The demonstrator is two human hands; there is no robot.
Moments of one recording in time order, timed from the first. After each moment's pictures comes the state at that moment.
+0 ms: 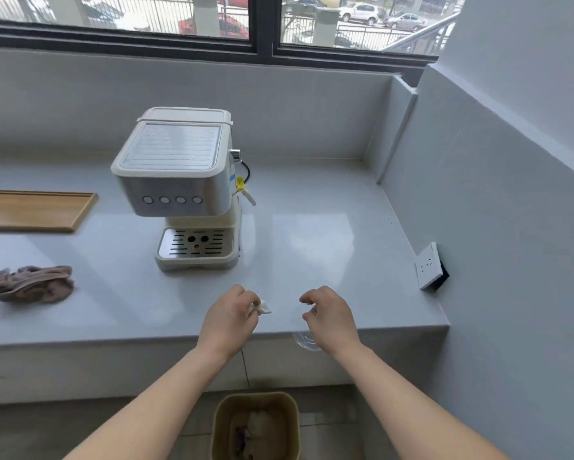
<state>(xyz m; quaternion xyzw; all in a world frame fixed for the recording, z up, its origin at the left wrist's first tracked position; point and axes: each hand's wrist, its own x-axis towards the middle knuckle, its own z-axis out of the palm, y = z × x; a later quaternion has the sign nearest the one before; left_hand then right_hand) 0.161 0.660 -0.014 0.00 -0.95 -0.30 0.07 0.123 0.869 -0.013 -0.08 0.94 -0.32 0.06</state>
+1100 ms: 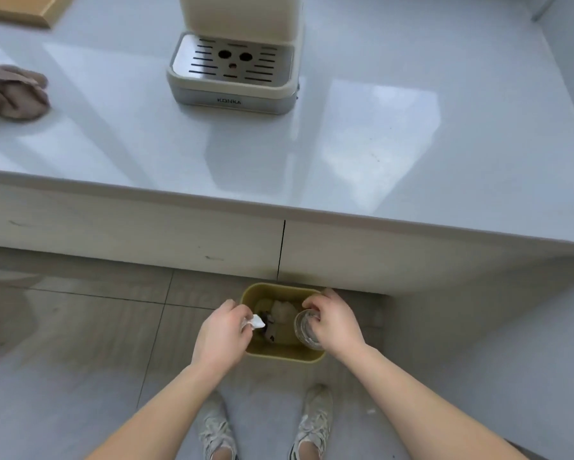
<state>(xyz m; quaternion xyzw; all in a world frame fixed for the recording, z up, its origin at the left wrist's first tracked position) 0.324 0.625 -0.275 0.17 -0.94 -0.27 -0.13 0.231 0.834 -0.268 -0.14 0.93 -0.24 0.26</state>
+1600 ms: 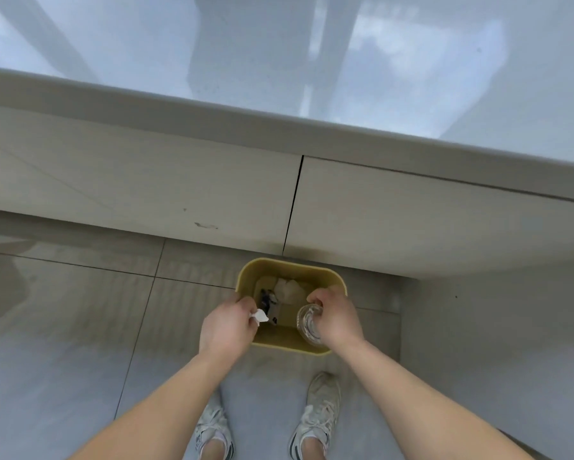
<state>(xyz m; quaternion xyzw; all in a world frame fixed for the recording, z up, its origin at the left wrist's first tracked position) 0.324 0.638 -0.405 0.20 -0.93 -0.21 -0.22 0.240 0.832 -0.416 -0.06 0.93 -0.20 0.32</state>
